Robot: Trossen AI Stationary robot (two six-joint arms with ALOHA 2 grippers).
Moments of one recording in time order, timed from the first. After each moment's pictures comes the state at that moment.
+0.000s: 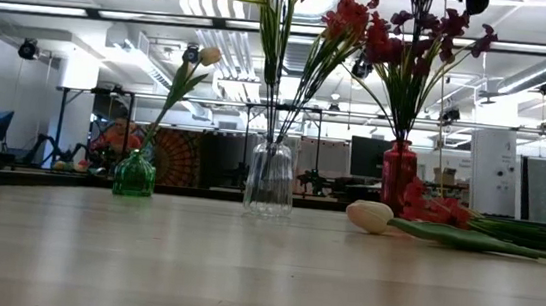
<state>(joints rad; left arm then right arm) -0.60 0.66 0.42 0.34 -0.50 0.62 0.32 0.91 0.70 0.16 0.82 -0.08</state>
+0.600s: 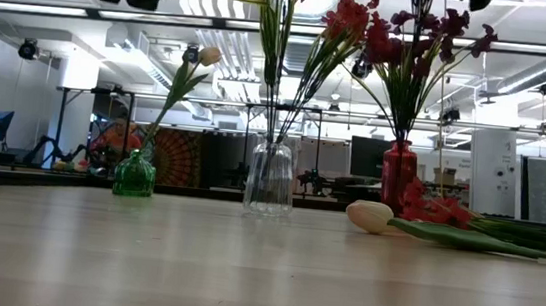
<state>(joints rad) -0.02 0.72 0.45 0.18 0.08 0.39 0.30 0.92 0.69 0.19 0.86 -0.16</state>
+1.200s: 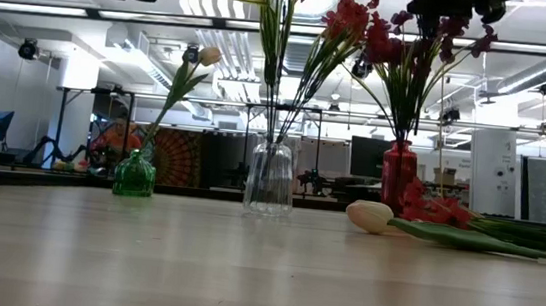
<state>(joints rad) 0.08 0.69 0.48 0.16 0.11 0.49 0.32 0.92 0.63 0.22 1.05 -0.18</state>
